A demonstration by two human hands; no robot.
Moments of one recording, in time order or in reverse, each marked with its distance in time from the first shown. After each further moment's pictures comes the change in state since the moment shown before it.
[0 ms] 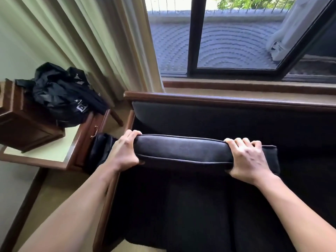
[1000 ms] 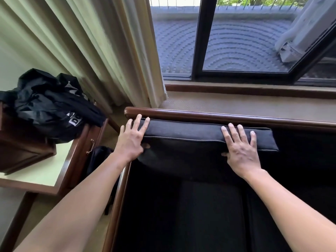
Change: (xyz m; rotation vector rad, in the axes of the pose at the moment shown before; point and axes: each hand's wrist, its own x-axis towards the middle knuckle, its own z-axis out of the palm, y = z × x) left_hand 0.167 -0.067 0.017 0.424 -0.063 0.028; right_hand 0.167 -0.023 0.067 -0.026 -0.021 0.157
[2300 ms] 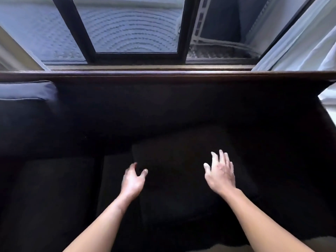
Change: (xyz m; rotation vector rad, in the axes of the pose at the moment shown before) left_hand -0.141 0.734 0.202 -0.925 -0.352 -0.530; right_hand -0.332 0.578 0.130 0.339 -0.227 0.538
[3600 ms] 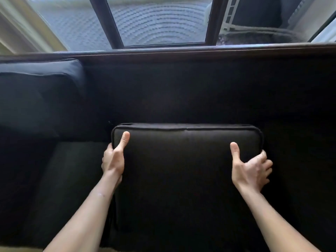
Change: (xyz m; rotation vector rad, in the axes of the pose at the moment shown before) left_hand 0.017 -0.038 -0.084 -0.472 0.417 -0.062; right_hand -0.005 -0.015 0.045 0.518 0.357 0.356
